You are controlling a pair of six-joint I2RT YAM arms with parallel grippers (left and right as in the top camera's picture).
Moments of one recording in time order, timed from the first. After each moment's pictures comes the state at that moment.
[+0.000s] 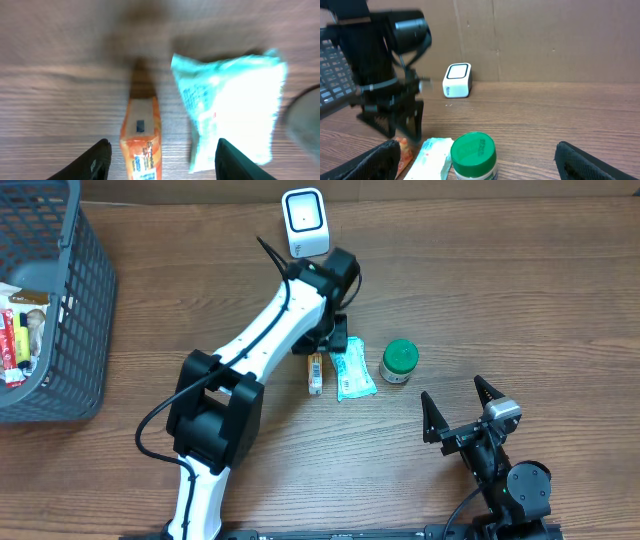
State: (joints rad) left arm -0.54 2.17 1.81 -1.18 0.03 -0.55; right arm 0.20 0.01 0.02 -0.02 -0.12 0.12
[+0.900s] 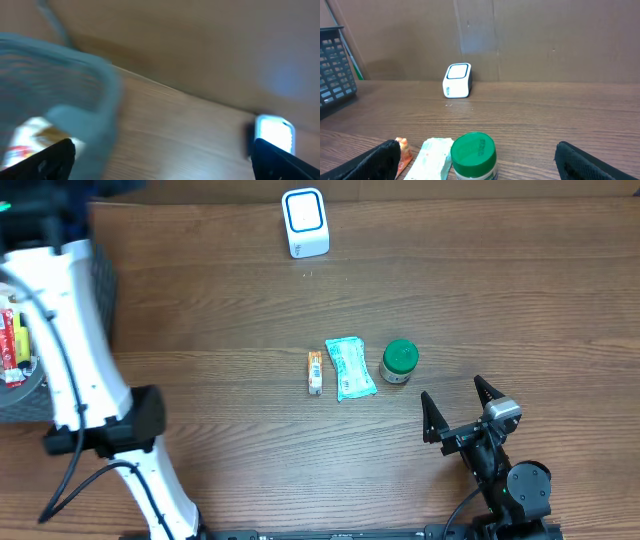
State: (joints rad) left arm 0.16 2.16 2.92 -1.38 -0.11 -0.17; right arm 0.20 0.01 0.02 -0.02 -0.12 0.12
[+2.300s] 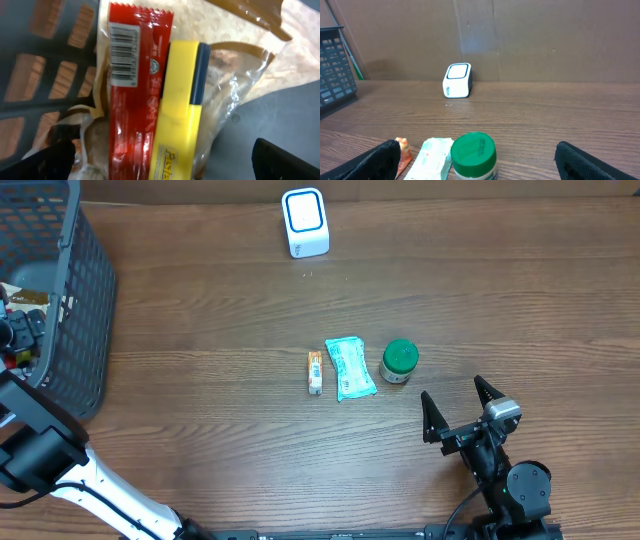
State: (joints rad) left arm 0.74 2.21 1.87 -0.78 -0.05 0.35; right arm 0.20 0.01 0.02 -0.02 -0.12 0.12
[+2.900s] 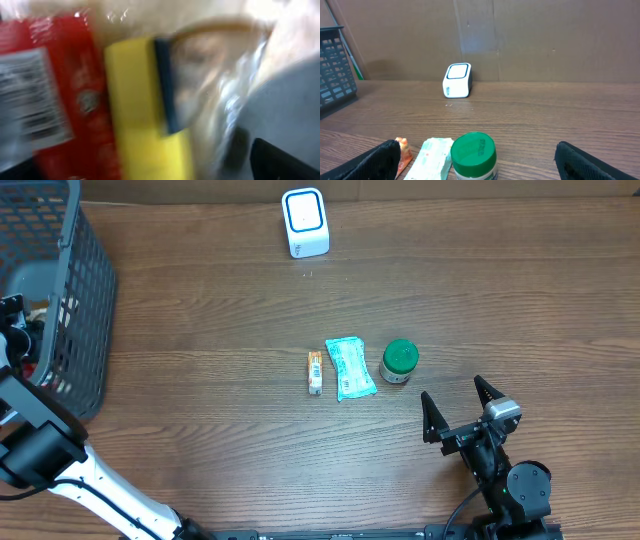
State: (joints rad) left arm 0.74 2.24 1.82 -0.81 0.06 0.33; right arm 0.20 0.01 0.02 -0.02 -0.12 0.12
